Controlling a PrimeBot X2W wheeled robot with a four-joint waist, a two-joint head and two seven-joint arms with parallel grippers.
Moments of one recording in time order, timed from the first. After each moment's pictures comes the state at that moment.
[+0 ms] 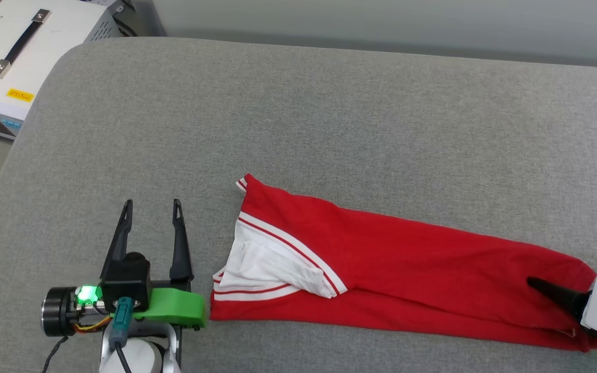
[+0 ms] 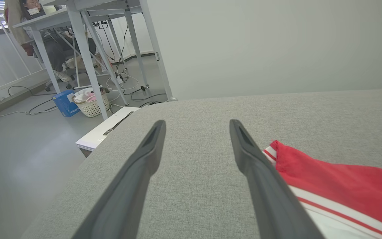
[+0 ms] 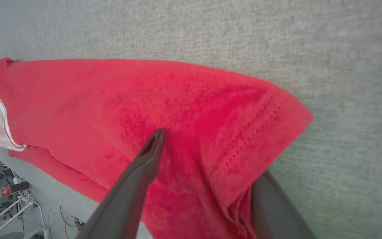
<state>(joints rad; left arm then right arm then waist) -0.13 0.35 -0.38 0.01 -0.28 0.39 -0.26 -0.16 -0.57 0.17 0.31 1.06 0.13 0.66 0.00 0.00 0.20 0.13</state>
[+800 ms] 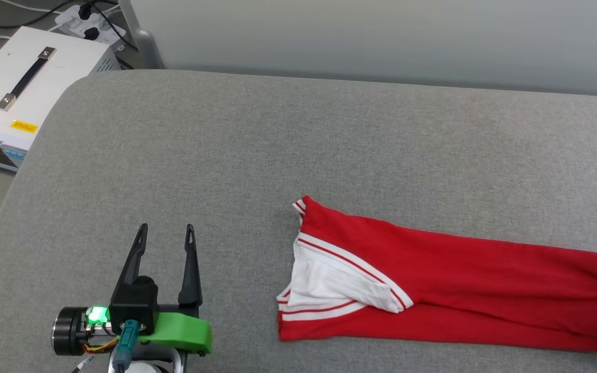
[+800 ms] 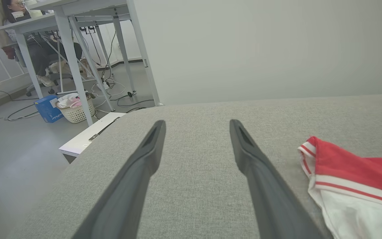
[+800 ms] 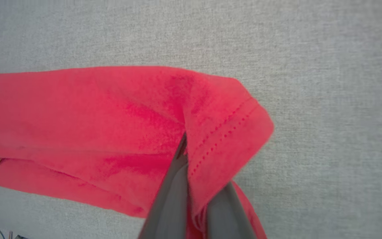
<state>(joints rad) -0.02 0.22 -0.24 0.01 -0.14 0.19 -0.26 -0.18 -0.74 0.24 0.43 1.04 0.13 0.49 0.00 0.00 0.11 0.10</state>
